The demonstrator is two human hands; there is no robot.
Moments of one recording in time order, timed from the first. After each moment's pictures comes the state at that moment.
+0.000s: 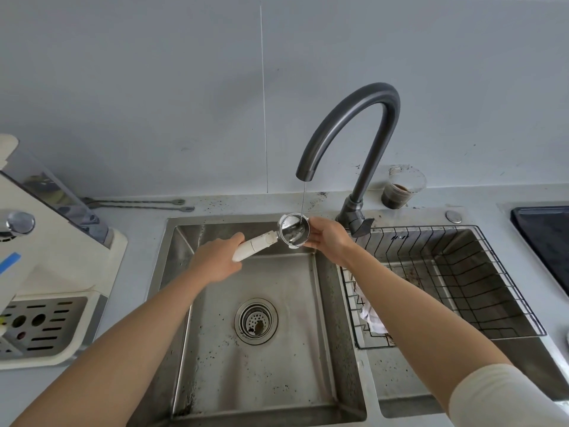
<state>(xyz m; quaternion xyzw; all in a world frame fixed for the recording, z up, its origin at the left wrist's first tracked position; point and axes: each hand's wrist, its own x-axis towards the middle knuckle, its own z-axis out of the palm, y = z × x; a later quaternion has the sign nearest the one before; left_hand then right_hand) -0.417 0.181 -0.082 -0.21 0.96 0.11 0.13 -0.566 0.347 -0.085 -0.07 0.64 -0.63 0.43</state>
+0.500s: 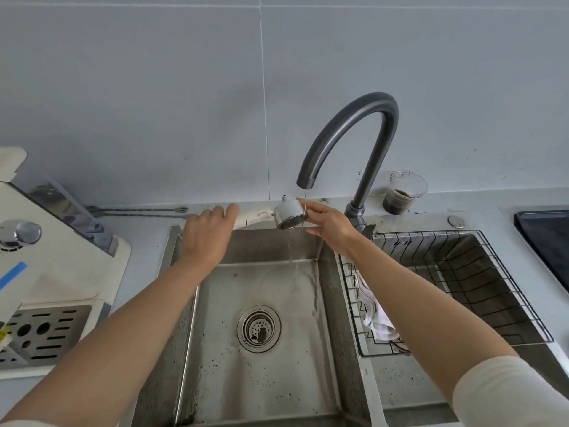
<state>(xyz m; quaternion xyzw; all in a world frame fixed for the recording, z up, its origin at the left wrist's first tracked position) -0.428 0.164 -0.048 -0.16 0.97 -0.15 -0.12 -0.585 0.340 -0.064 -0.16 0.67 -0.60 0.40</state>
